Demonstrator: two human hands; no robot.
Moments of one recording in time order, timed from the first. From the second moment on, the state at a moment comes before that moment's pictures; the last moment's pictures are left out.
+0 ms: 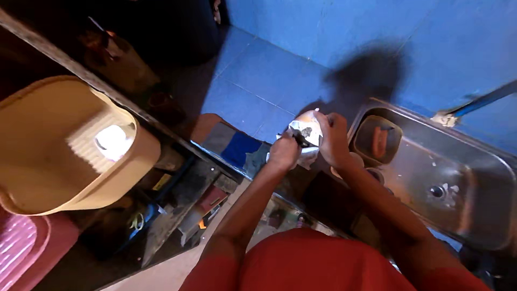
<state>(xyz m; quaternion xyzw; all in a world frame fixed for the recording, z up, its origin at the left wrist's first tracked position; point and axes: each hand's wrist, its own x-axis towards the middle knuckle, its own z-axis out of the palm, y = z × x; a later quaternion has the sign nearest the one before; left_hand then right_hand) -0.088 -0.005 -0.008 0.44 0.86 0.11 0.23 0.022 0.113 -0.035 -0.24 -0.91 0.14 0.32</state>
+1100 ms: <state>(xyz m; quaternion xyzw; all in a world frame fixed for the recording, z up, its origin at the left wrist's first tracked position) -0.078 -0.027 -0.028 0.44 0.85 0.22 0.20 0.206 0.213 -0.067 -0.59 -0.33 0.53 0.50</state>
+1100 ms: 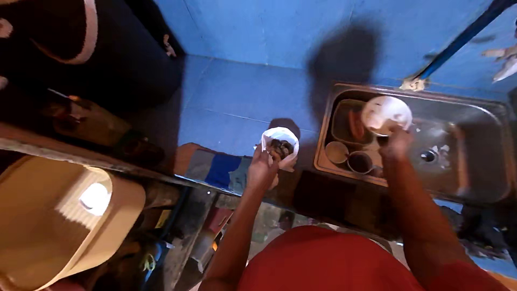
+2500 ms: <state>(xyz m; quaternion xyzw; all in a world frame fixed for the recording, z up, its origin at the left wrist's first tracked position) -0.104 0.020 0.037 0.54 0.81 -0.06 0.21 0.041 0.129 -0.041 -0.38 -0.76 0.51 0.08</state>
